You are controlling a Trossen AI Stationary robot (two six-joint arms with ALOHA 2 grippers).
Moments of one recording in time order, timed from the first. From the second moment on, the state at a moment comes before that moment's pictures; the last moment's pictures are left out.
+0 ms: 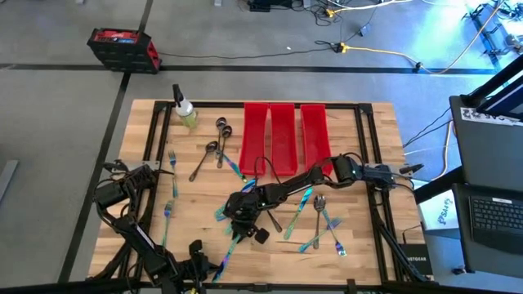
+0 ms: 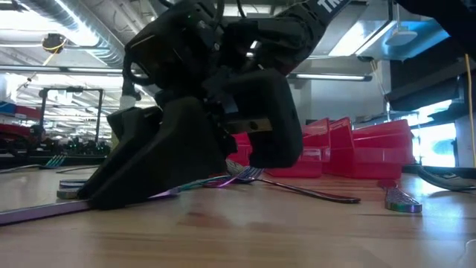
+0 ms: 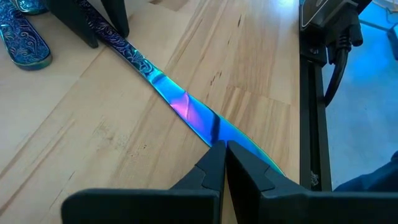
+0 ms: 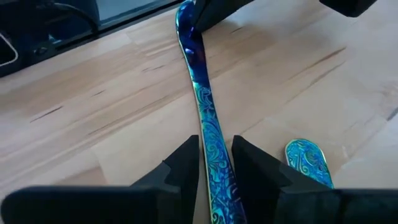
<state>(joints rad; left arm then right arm) -1.08 2.06 1.10 -0.12 -0.82 -1.23 0.20 2.43 1.61 0.01 -0.64 -0.49</state>
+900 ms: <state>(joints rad) -1.08 2.06 1.10 -0.12 -0.82 -1.26 0.19 2.47 1.61 0.02 -0.71 -0.58</state>
